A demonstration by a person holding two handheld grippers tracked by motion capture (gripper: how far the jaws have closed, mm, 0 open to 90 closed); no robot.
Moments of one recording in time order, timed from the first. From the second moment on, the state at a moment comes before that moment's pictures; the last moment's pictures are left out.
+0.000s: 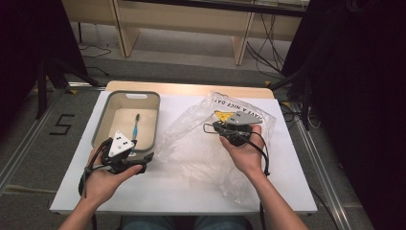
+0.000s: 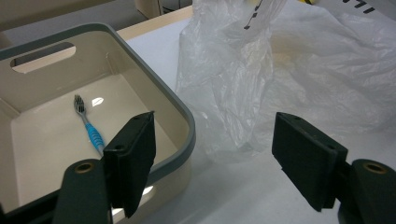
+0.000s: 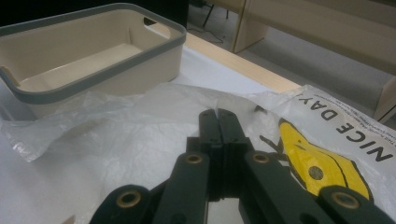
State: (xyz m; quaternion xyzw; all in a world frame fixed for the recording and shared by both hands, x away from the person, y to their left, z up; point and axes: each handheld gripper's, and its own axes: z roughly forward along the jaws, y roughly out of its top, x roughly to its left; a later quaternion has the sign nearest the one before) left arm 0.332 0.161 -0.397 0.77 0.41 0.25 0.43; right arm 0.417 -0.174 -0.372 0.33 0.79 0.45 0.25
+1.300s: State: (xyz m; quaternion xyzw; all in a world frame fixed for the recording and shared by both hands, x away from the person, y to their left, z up) left arm 0.379 0.204 -0.386 0.73 0.48 0.26 0.41; right arm 0.416 -0.170 -0.373 0.32 0.79 0.45 0.25
